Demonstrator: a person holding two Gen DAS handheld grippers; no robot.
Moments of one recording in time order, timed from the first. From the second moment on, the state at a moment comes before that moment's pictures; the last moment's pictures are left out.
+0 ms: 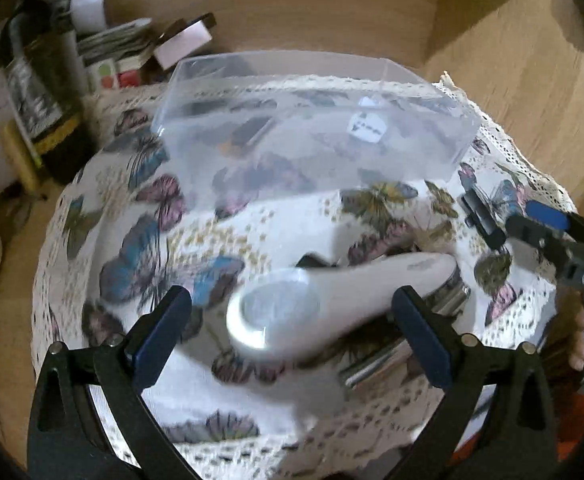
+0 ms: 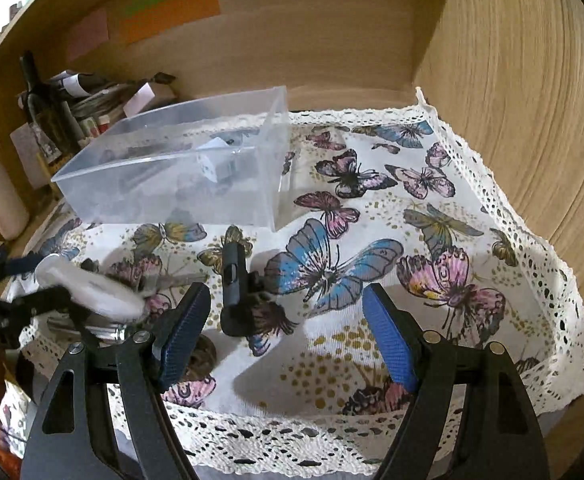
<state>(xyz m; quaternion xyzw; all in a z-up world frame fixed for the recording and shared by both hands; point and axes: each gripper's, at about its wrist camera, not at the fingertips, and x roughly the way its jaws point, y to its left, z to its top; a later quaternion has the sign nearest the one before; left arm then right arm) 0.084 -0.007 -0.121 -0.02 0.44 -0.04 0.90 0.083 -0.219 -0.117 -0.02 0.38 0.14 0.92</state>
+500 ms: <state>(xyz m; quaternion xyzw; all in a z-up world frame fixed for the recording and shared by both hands) 0.087 0.012 -0.109 -0.04 0.43 -0.02 0.90 0.082 -0.220 -0.122 0.00 0.38 0.15 0.91</state>
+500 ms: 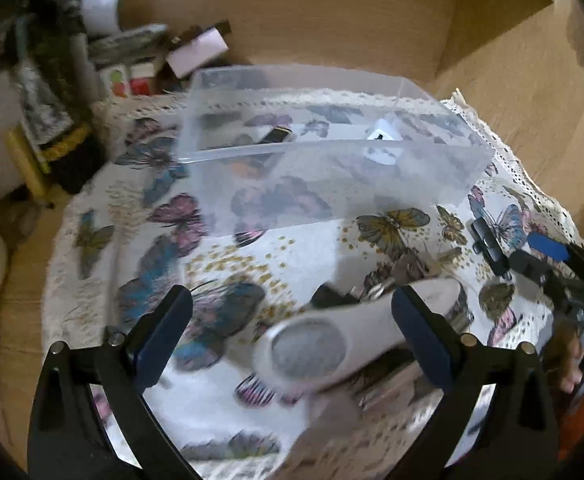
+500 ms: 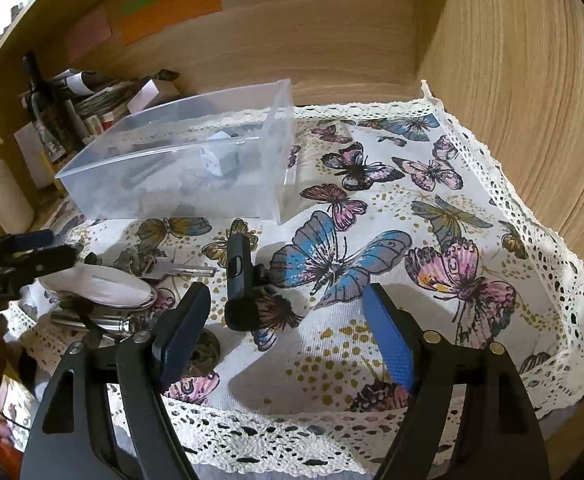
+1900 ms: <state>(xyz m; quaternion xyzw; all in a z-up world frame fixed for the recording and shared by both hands) 0.068 0.038 -0.101 -0.03 0.39 -0.05 0.92 0.093 -0.186 -0.135 -0.04 0.40 0.18 0.90</state>
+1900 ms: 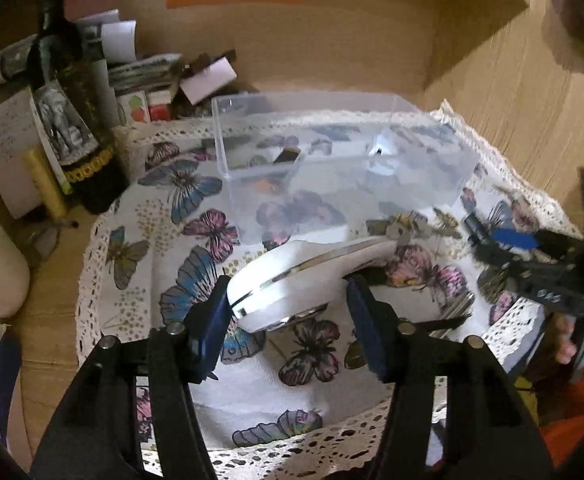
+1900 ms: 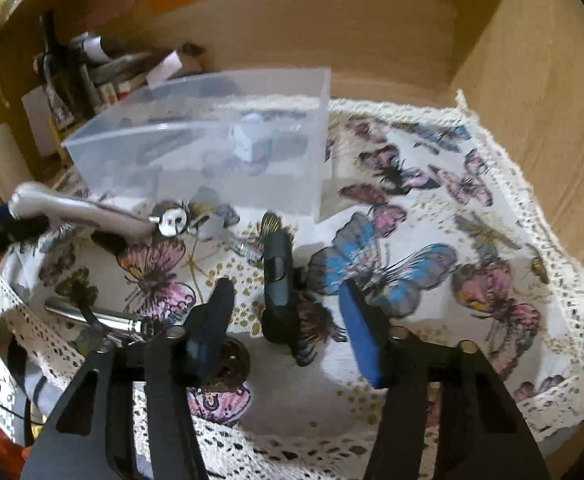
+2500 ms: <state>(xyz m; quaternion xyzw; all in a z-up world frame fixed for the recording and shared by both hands) 0.085 0.064 -0.141 -0.11 0.46 -0.01 0.88 0.099 -0.193 -0.136 -0.03 0.41 0.18 0.89</state>
